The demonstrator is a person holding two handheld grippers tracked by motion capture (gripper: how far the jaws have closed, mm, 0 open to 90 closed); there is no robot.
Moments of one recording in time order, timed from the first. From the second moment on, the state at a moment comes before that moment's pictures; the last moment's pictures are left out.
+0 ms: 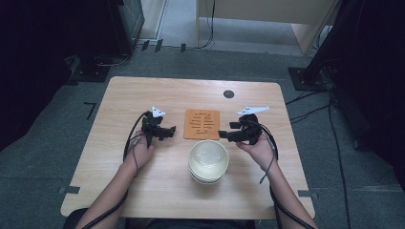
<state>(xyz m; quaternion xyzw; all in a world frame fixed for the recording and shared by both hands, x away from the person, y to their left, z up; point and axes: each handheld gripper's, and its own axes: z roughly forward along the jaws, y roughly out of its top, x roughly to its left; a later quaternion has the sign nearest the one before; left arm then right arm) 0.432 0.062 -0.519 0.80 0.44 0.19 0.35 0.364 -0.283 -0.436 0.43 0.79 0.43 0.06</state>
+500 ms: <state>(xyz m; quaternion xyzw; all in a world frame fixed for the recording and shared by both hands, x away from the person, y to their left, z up) 0.432 0.062 -0.519 0.80 0.44 0.19 0.35 0.359 -0.275 -0.426 0.41 0.80 0.43 0.06</state>
